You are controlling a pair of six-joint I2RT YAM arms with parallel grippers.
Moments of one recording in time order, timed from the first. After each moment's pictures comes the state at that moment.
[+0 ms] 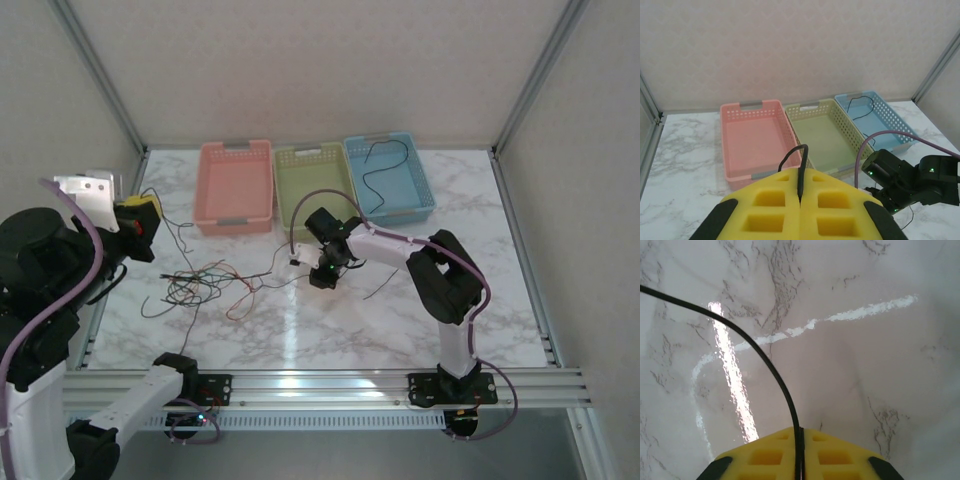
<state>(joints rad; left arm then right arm) -0.27 0.86 1.74 -1.14 0.03 -0.14 0.80 1.96 1.33 -0.68 -0.28 -0.52</state>
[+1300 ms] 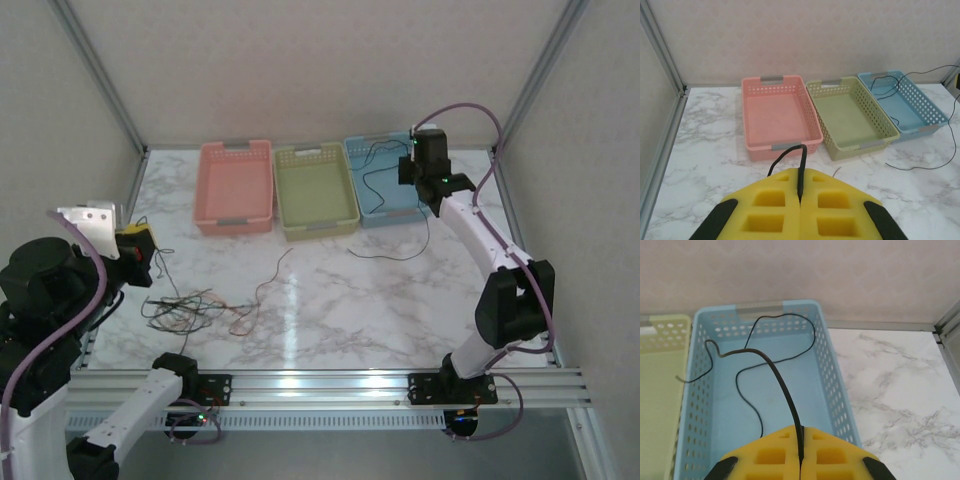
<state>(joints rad) -0.27 0.73 1.60 -1.20 -0.06 -0.14 0.29 1.63 1.42 -0.36 0.26 0.08</state>
